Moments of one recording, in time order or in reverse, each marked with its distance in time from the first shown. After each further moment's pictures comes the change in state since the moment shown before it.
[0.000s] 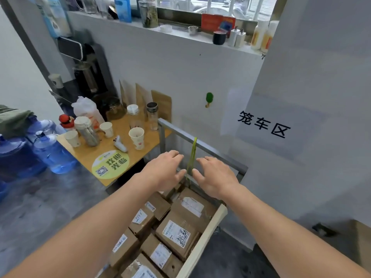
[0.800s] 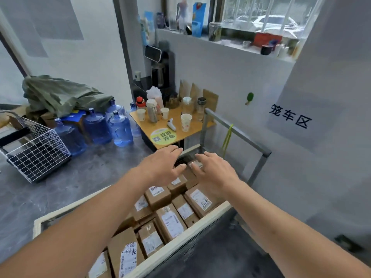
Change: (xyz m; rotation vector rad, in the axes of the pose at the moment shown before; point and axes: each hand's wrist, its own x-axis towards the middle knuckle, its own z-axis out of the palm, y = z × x) left_hand -0.298 0.049 0.008 -0.073 0.164 -0.258; right_hand -0.225 -0.095 0.013 -0.019 -0.004 -0.324
